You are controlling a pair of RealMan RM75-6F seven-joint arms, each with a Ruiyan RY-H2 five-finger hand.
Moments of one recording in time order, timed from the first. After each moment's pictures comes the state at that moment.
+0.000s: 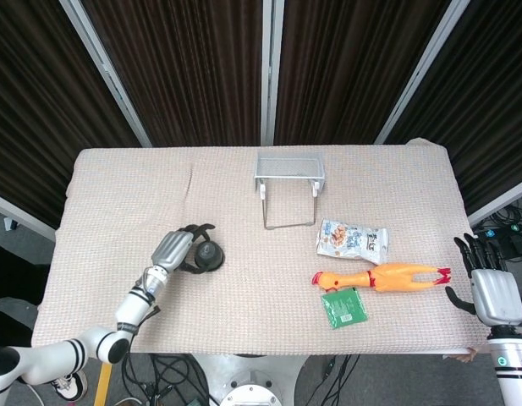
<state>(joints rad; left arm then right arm) -0.67 -1.71 -0.16 -1.23 1.25 0.91 -0.14 0.13 -1.14 0.08 -1.53 -1.41 1.35 -0.02</state>
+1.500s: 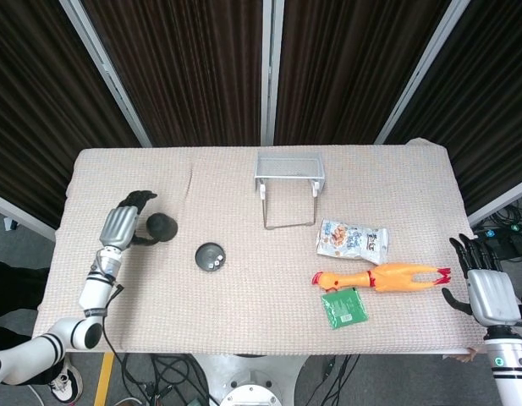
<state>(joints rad) -0.61 -1.65 -0.21 -1.04 1.21 1.01 -0.18 0.14 -1.14 0.08 -1.55 -1.41 1.35 0.00</state>
